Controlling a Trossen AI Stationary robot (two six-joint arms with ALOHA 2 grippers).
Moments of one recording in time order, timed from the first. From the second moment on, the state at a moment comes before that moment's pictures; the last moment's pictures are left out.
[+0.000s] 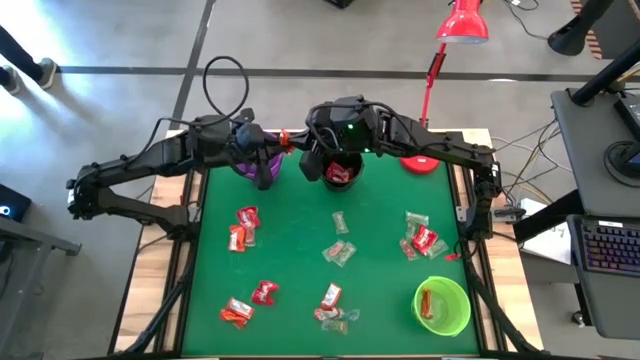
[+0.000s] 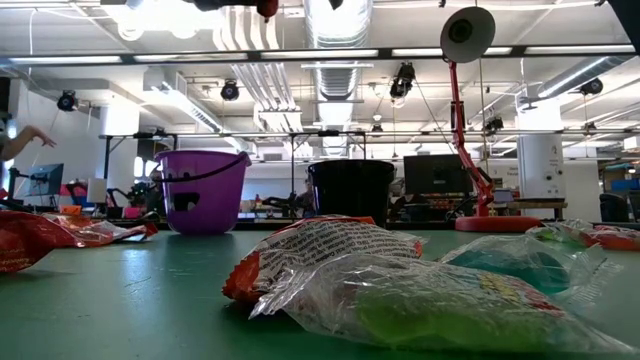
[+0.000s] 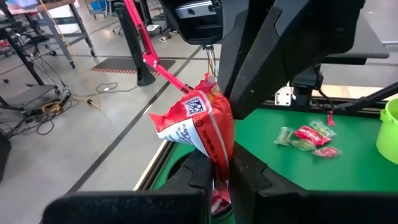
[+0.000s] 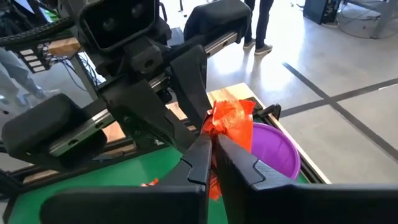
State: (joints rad) left arm 0.23 1.11 1.23 -0.39 -0.13 0.11; right arm -0.16 1.89 2.17 -0.62 0.05 0.15
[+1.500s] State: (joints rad) left arm 0.23 1.11 1.24 -0.34 -0.14 0.11; right arm -0.18 1.91 2.16 -0.53 0.08 0.14
